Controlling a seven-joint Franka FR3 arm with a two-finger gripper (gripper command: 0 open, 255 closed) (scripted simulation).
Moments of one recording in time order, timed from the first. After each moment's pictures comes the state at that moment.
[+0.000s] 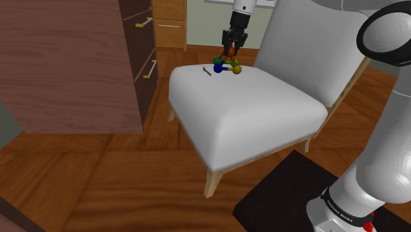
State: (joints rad) arm -0.05 0.24 -0.05 -1.33 0.12 1.62 -0.07
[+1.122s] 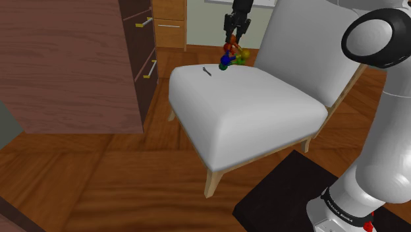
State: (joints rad) arm -0.06 0.32 -0.05 -1.06 0.13 1.43 -0.05
